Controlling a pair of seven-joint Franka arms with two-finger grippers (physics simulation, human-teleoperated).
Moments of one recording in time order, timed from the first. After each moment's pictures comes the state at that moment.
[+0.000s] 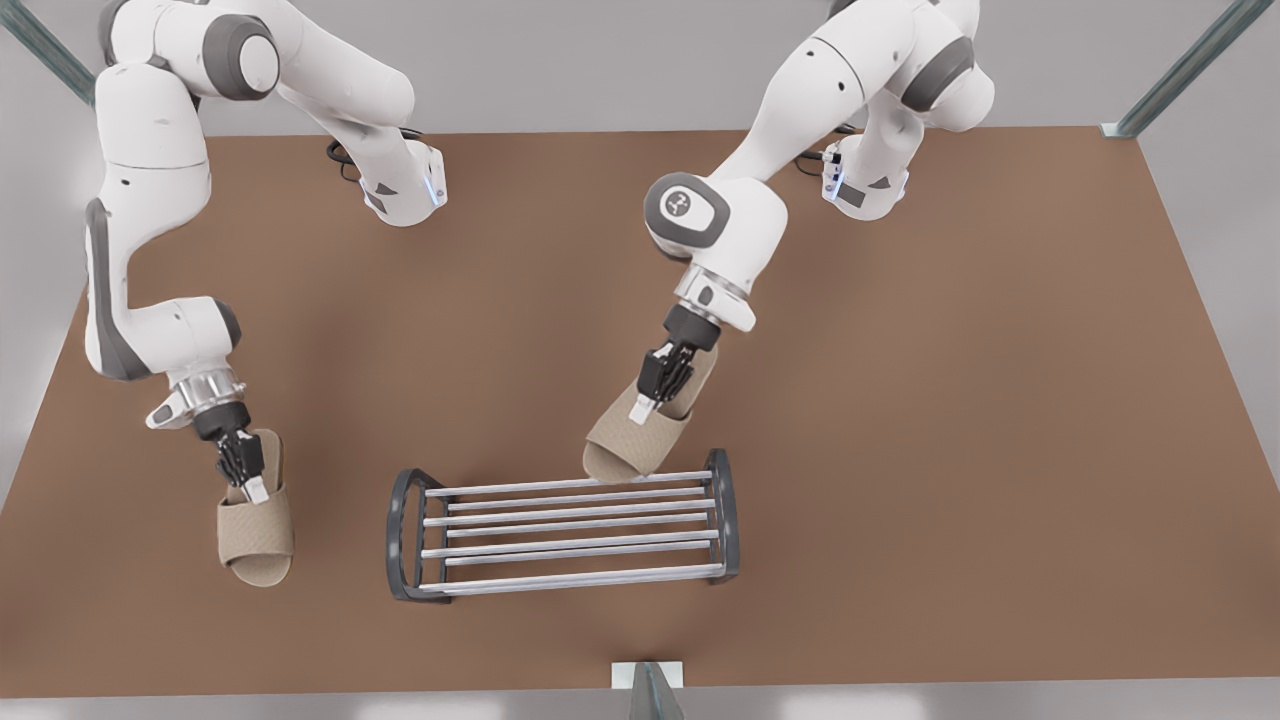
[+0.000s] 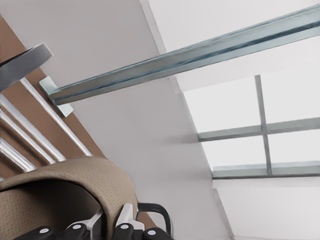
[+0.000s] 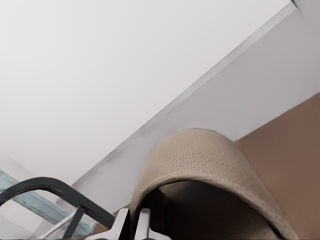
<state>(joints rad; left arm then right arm) -0.69 0.54 -0.24 -1.42 -1.66 3.48 0.25 -0.31 0.40 0.06 -2.05 2.07 2.27 -1.72</state>
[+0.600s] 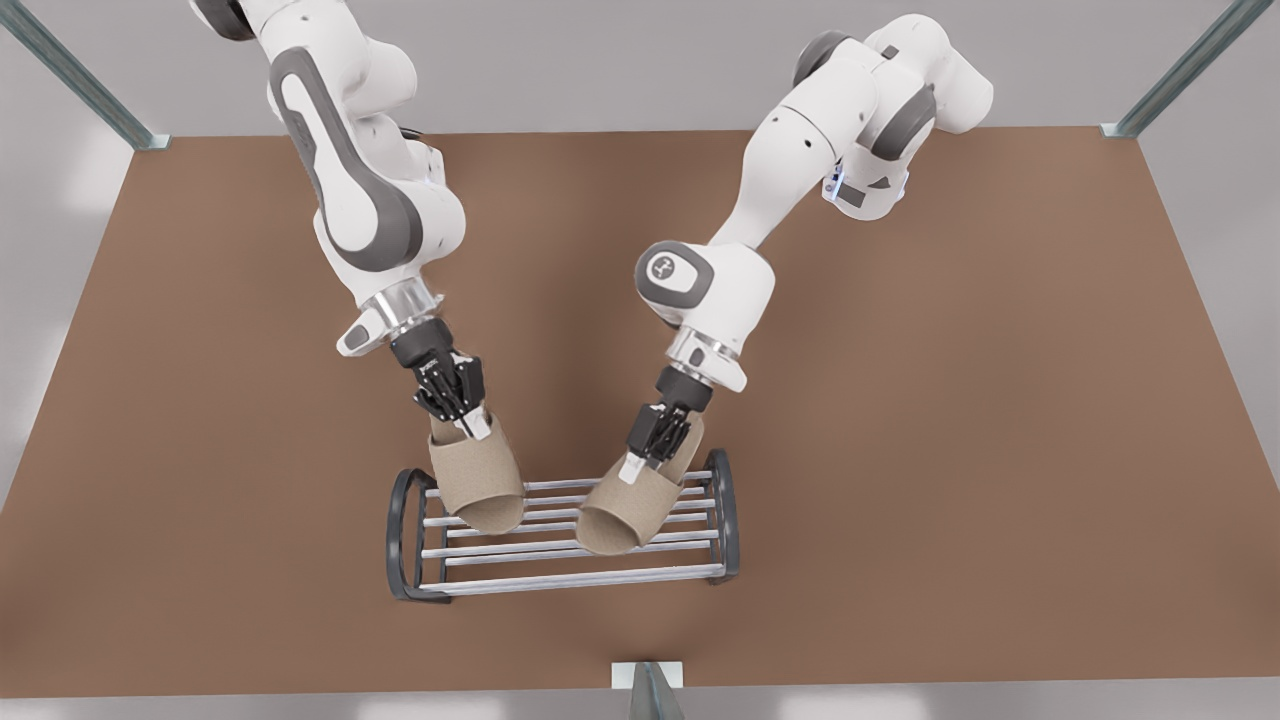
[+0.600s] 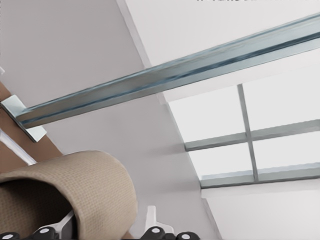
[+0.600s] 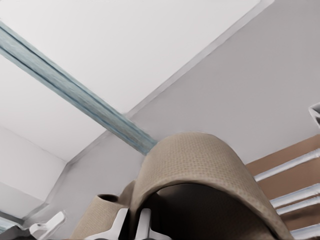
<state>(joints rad) -0.73 0.79 -0.10 -1.16 -1.45 3.40 0.08 0.32 0.20 0.19 -1.80 2.06 3.15 -1.21</state>
